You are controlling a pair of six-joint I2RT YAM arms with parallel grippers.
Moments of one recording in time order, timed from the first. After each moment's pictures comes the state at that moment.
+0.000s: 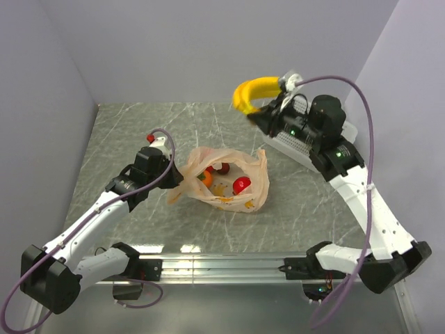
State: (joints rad) left arm -0.48 1.04 0.80 -0.41 0.02 -0.52; right arm 0.45 1.19 1.39 -0.27 -0.46 0.02
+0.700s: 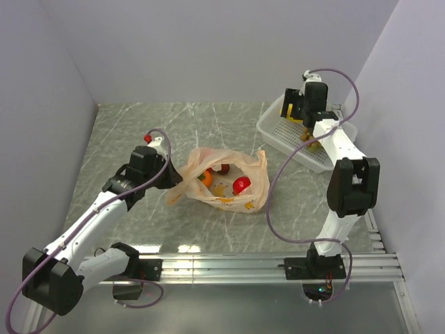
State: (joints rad) left arm -0.41 1.03 0.79 -0.41 0.13 -0.51; right arm 0.05 1.84 1.53 -0.20 0.01 0.13
